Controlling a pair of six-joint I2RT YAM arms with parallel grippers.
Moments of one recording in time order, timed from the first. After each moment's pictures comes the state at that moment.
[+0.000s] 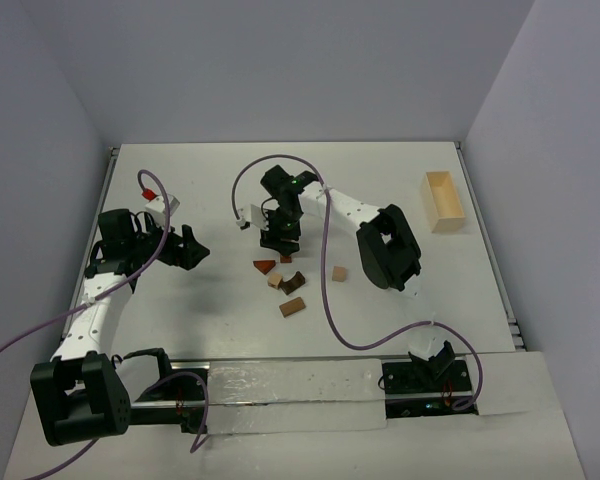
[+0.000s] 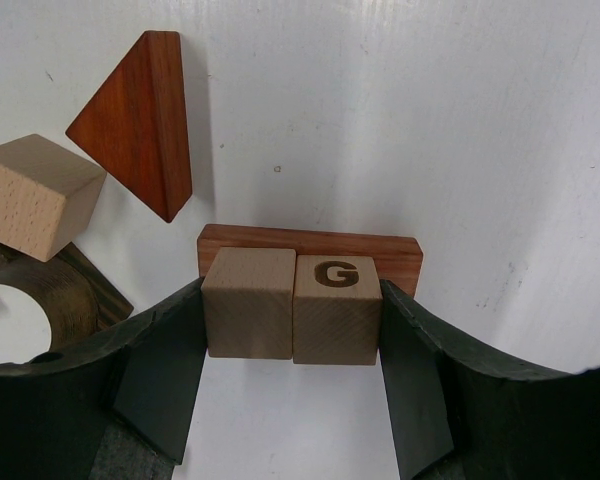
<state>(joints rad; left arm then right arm) 0.11 1.08 0.68 -0.28 0.71 0.19 0.70 2.27 1.92 -0.97 -0.32 -0.90</state>
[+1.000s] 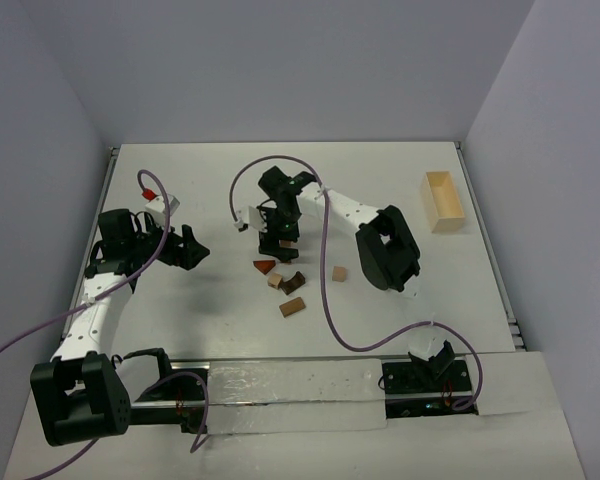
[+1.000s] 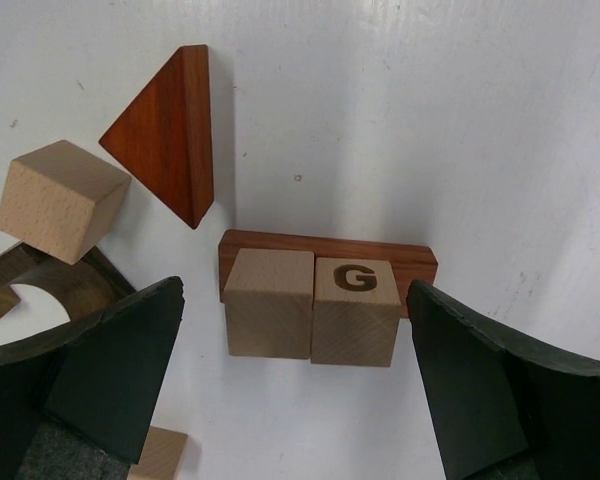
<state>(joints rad) 0.11 1.07 0.68 -0.28 0.71 0.19 0.72 2.26 1.94 -0.99 -0.32 -0.90</state>
